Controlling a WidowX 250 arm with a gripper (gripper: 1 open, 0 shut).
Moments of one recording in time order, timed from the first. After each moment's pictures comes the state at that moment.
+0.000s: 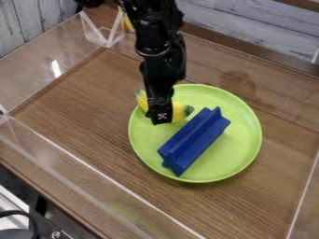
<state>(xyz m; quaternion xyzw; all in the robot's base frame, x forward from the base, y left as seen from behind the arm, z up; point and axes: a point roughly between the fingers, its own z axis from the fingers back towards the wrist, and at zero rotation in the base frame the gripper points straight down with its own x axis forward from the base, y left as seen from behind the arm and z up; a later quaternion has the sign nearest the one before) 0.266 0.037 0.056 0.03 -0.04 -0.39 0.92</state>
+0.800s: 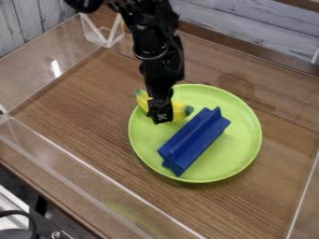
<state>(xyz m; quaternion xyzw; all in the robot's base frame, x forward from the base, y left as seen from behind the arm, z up) 0.271 0.040 0.052 0.03 -0.07 -0.39 0.92</state>
